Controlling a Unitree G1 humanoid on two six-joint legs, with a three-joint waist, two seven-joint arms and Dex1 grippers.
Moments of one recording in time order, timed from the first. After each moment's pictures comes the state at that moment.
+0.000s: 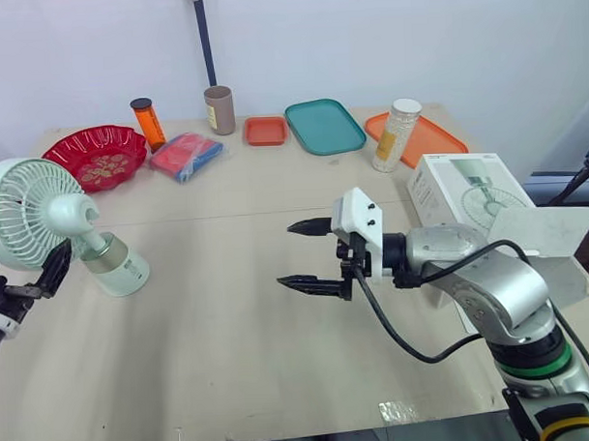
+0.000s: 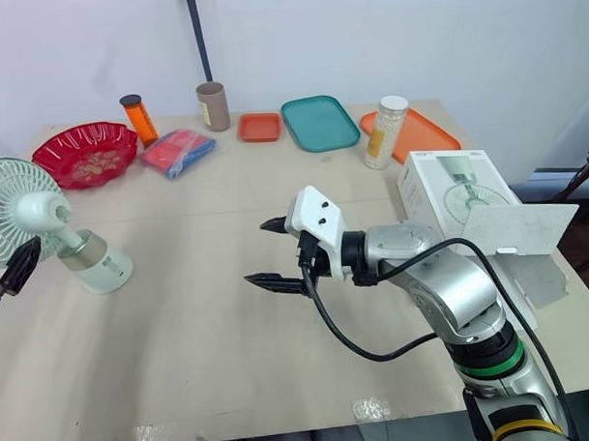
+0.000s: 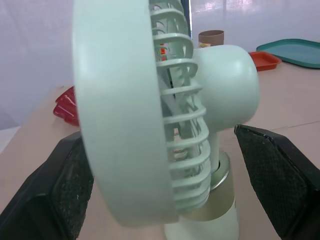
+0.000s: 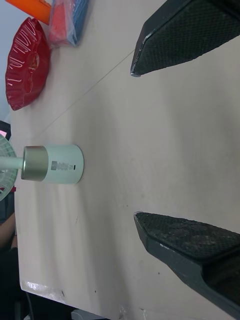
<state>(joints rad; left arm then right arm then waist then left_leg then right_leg) 0.22 0.61 0.73 -0.48 -0.69 0.40 -0.37 -0.58 -0.62 0.21 -0.51 0.53 0.77 0.82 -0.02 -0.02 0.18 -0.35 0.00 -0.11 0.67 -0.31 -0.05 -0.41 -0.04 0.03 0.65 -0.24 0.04</state>
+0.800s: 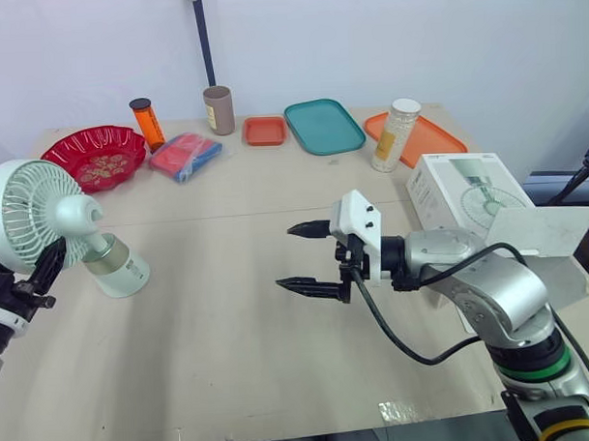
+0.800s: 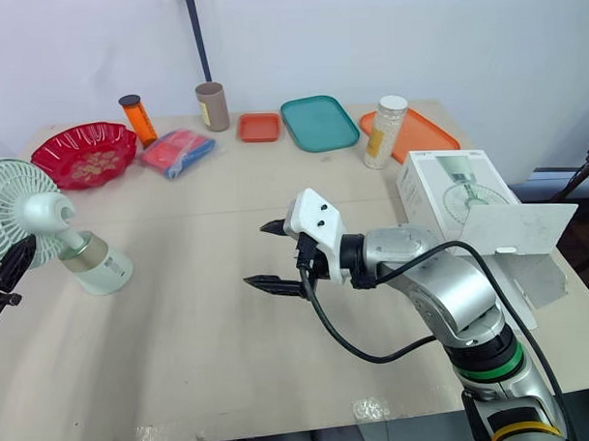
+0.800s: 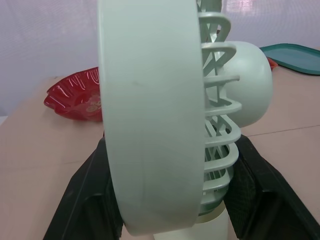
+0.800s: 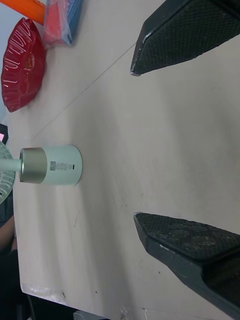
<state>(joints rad) 0.24 0.59 0.73 -0.50 -0.73 0.44 -0.35 -0.56 -0.61 0.21 -0.52 0.53 0.79 0.80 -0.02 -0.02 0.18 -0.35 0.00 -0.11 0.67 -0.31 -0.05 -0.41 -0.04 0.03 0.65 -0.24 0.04</state>
